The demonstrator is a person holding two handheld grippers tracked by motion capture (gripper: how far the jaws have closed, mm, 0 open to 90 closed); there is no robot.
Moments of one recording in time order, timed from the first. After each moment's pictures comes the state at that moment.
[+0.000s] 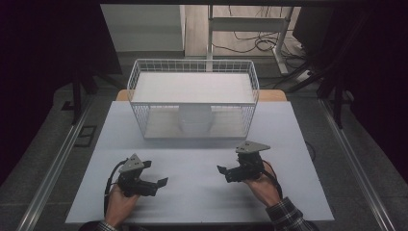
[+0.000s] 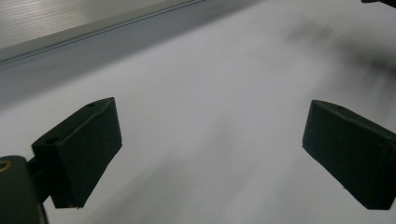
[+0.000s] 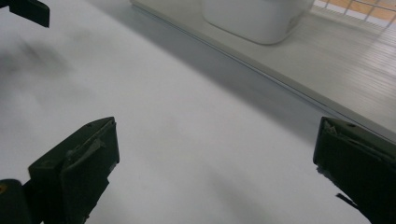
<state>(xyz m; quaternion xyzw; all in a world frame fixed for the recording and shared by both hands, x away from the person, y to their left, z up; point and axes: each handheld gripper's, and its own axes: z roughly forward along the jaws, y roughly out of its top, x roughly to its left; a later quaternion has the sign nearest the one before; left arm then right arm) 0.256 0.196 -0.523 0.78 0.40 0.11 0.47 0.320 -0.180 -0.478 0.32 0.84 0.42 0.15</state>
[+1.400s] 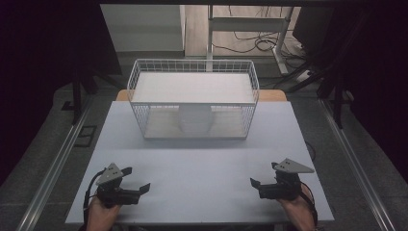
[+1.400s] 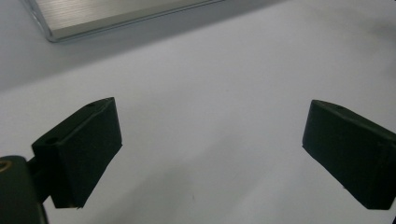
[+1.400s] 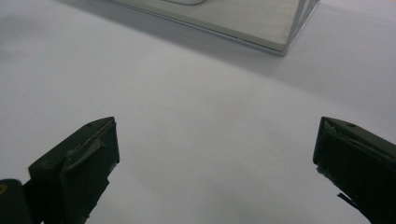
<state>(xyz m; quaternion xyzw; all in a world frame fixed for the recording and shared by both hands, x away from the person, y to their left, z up) 0.219 0.236 -0.522 0.76 0.44 0.15 0.46 0.269 -0.273 -0.480 0.39 0.80 0.42 0.19</state>
